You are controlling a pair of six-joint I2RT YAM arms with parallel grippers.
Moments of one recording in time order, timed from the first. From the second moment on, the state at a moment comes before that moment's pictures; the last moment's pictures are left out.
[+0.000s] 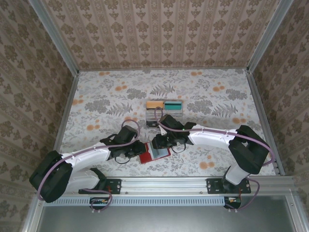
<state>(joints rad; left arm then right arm) -0.77 1.18 0.42 -0.24 0.28 -0.96 0.87 1.61 0.93 -0.32 -0.30 0.69</state>
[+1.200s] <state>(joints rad) -0.77 1.21 0.46 -0.24 0.28 -0.96 0.86 1.62 0.97 -0.34 -0.29 0.69</state>
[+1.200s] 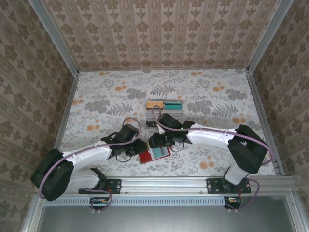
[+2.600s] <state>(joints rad) -0.77 1.17 0.43 -0.39 0.22 -0.96 0.84 1.66 0.90 -0.37 -0.24 0.68</state>
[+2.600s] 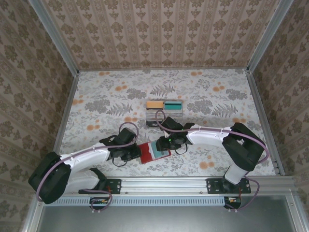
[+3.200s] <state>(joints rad) -0.78 1.19 0.43 -0.38 0.22 -0.96 0.86 1.66 0.93 -0.30 -0.37 0.70</state>
